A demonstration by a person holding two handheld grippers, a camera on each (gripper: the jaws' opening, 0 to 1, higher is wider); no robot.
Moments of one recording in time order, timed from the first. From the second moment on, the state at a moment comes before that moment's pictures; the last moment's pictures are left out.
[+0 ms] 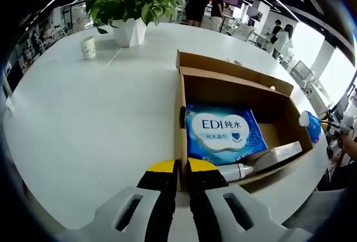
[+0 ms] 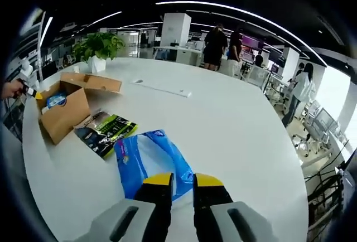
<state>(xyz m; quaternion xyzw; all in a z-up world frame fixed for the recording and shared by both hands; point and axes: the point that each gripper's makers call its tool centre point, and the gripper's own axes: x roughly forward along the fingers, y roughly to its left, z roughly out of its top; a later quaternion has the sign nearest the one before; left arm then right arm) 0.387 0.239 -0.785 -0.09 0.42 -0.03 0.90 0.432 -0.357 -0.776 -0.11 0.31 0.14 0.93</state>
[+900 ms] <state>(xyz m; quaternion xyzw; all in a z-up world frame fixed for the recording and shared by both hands) 0.386 0.238 -0.784 -0.10 0.42 -0.03 0.90 0.393 -0.334 -0.827 -0.11 0.36 0.16 0.91</state>
